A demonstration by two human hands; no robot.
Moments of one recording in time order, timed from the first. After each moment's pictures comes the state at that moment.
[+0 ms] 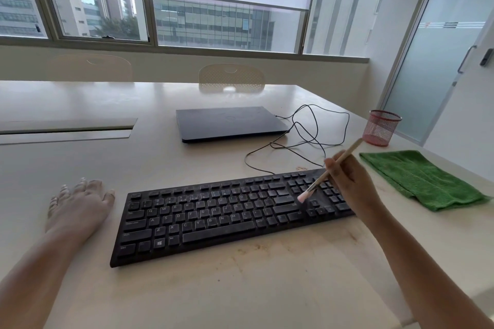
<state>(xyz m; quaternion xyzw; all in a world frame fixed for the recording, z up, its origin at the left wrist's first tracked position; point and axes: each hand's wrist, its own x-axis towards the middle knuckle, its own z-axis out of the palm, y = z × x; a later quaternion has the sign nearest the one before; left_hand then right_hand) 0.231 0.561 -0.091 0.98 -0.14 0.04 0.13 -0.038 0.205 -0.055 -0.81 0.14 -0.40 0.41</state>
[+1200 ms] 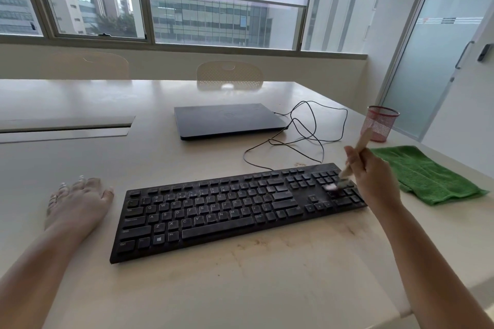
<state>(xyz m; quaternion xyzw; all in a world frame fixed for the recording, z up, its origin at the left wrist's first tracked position) 0.243 0.561 -0.100 0.98 -0.11 0.04 0.15 -0.054 0.176 -0.055 -0.84 0.33 -0.41 0.13</state>
